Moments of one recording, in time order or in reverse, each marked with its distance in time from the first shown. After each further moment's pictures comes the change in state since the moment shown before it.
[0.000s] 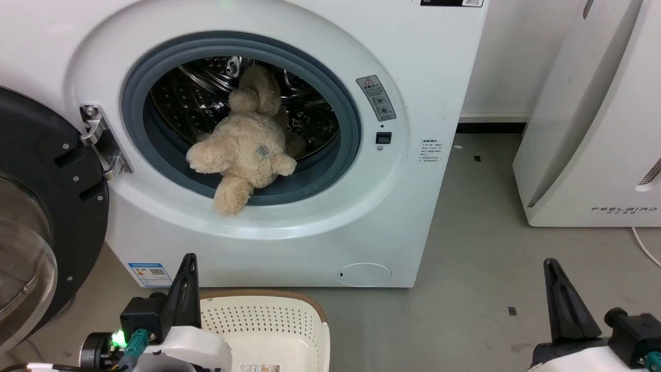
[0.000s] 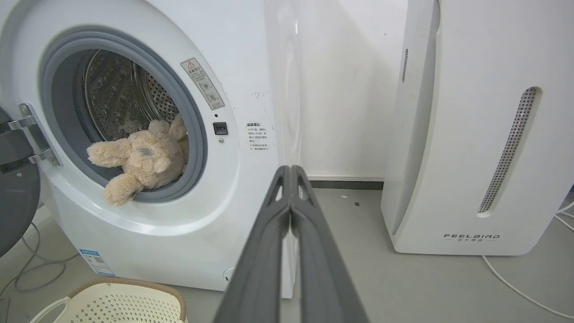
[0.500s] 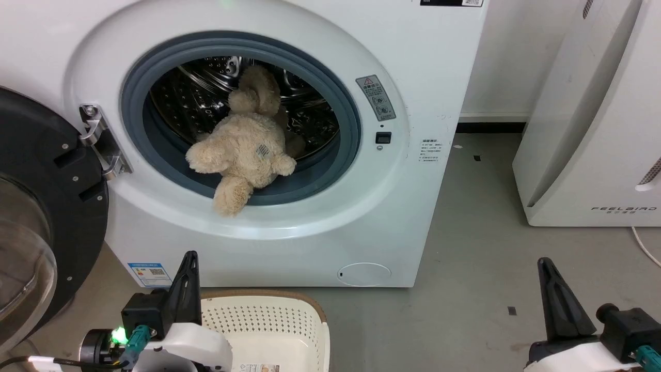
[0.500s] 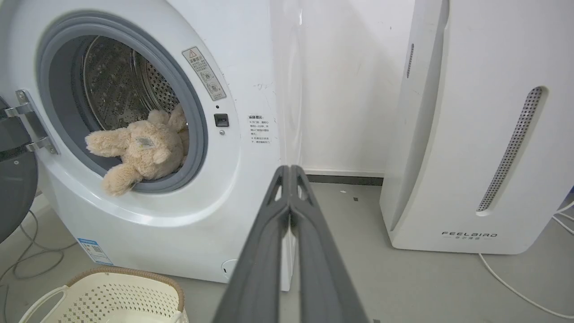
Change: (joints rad) left arm 0.000 0.000 -0.002 -0.025 0.010 -0.001 0.032; right arm -0.012 0.000 0.009 0.005 -0.025 0.000 0.029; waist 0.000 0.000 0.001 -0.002
